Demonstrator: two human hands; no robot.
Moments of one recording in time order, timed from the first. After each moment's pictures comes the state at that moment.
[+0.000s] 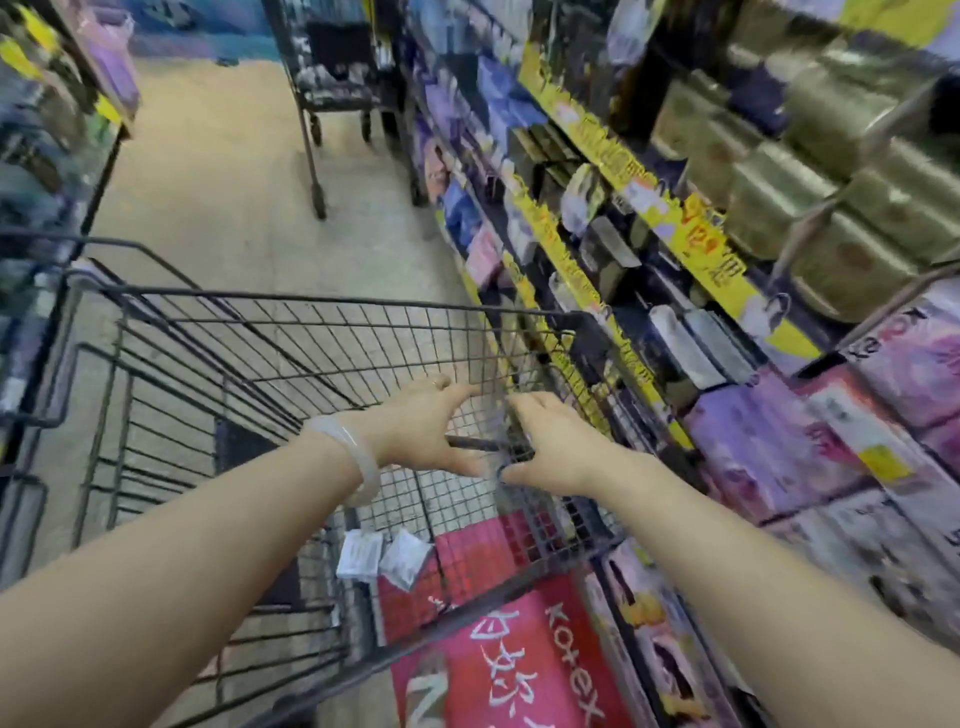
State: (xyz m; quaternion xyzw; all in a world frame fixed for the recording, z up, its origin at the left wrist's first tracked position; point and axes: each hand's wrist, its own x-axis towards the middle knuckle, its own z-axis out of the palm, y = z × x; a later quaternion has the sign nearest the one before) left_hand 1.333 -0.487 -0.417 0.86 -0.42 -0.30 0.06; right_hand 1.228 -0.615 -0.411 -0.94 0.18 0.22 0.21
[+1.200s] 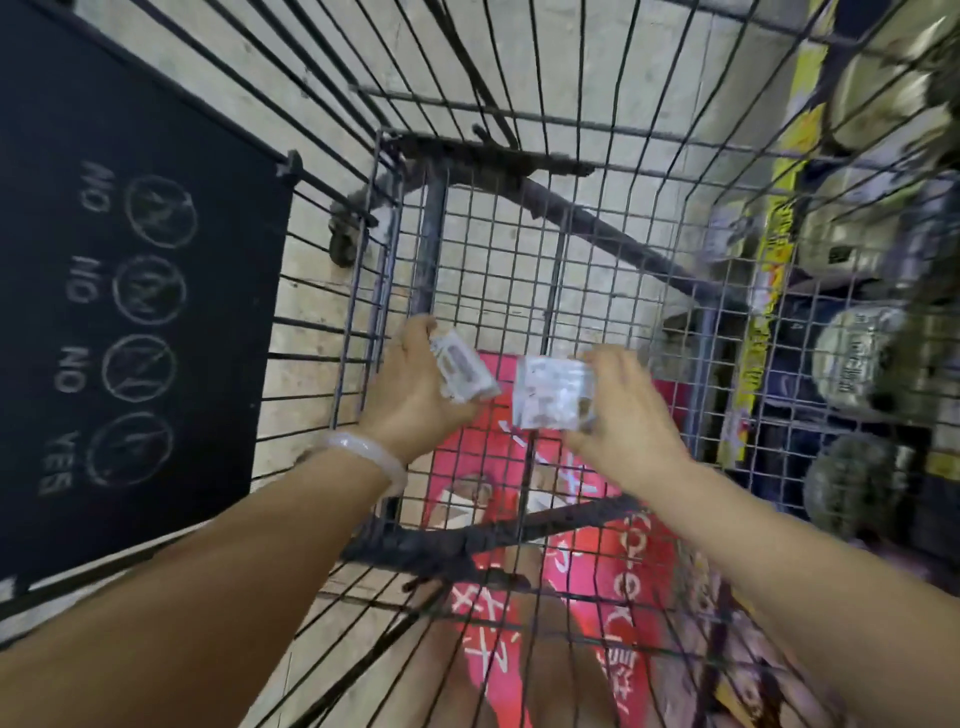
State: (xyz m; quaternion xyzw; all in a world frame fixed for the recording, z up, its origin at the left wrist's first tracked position) left_hand 1.365 -0.418 -0.822 0.91 0.08 -0.28 0.31; right_hand 1.332 -0.620 -0.815 -0.93 0.02 0.27 0.24
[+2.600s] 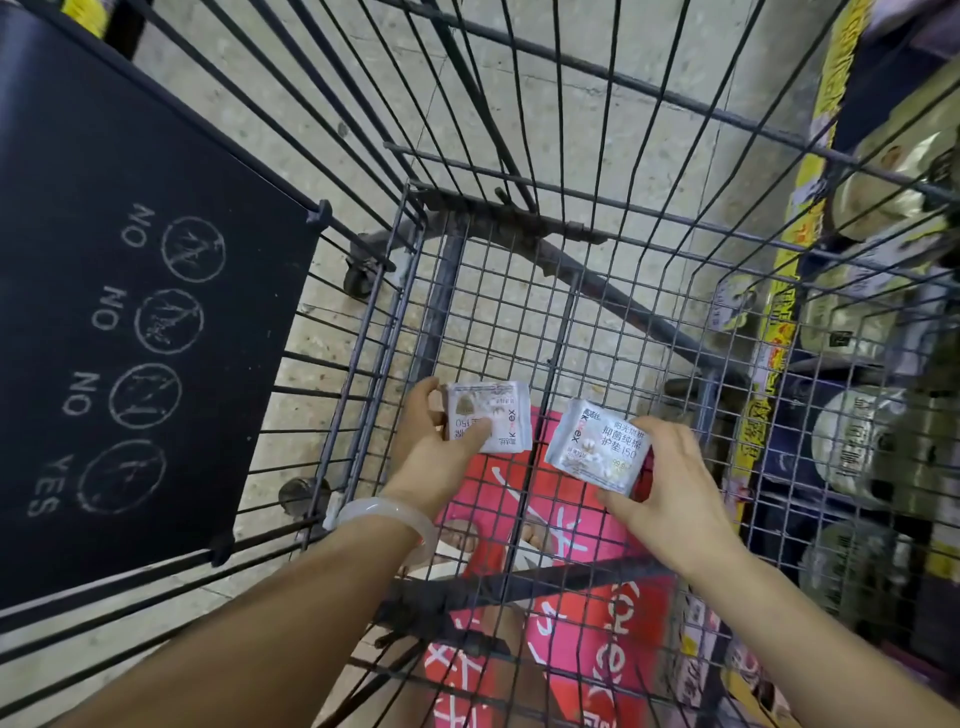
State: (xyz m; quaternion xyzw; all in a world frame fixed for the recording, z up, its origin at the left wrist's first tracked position) left_hand 1.352 -0.447 -0.821 0.76 0.33 -0.27 0.50; right_hand 1.327 -0.658 -0.806 -0.90 0.10 0.29 0.30
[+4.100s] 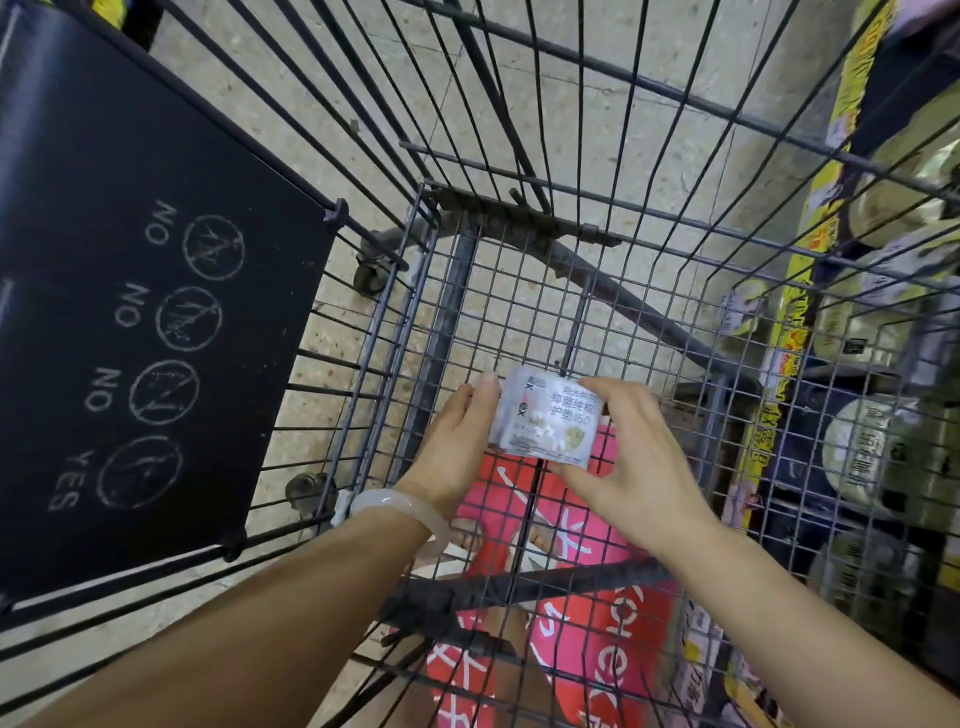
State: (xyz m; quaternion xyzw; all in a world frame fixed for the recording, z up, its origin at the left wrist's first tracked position) left_hand 1.361 -0.454 -0.813 0.69 0.27 -0.33 0.58; right_hand 1.354 -0.622 -0.789 -0.90 -0.03 0.21 0.38
